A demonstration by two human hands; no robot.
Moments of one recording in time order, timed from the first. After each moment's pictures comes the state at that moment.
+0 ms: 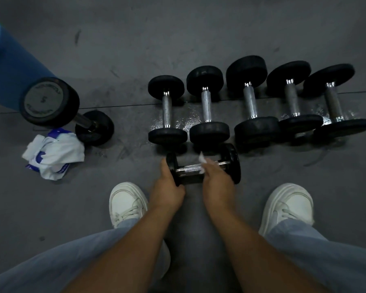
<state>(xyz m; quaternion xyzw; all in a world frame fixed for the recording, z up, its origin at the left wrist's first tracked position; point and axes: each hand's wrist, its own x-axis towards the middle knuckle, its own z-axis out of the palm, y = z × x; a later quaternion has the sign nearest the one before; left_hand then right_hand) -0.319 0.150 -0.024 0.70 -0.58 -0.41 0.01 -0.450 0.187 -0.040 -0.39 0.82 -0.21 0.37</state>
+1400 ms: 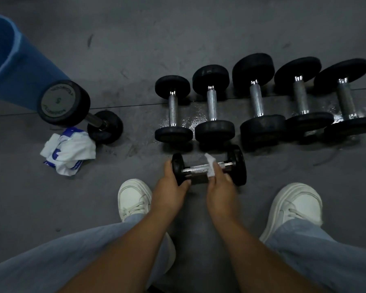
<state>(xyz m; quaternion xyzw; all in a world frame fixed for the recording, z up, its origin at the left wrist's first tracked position) -0.314 0.160 -0.014 0.69 -0.59 -0.40 0.04 -0.438 0.213 -0.054 -0.37 0.85 -0.21 0.32</state>
